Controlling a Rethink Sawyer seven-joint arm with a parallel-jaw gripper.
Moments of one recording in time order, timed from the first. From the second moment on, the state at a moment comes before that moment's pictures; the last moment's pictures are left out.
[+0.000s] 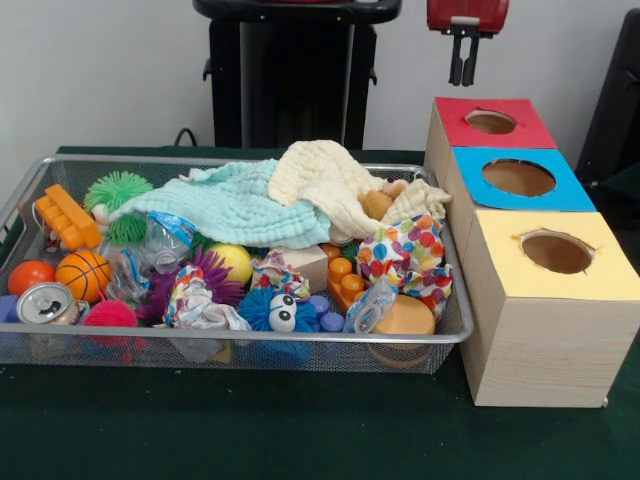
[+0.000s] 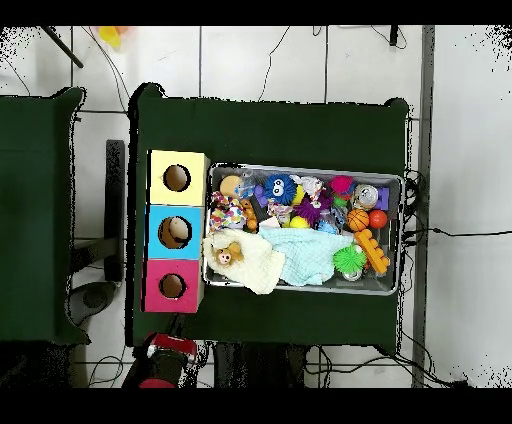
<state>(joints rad) 0.32 -0.83 -0.13 2.55 0.22 -0.61 2.04</state>
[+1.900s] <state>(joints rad) 0.17 -0.81 -0.21 2.45 0.09 -0.61 2.04</state>
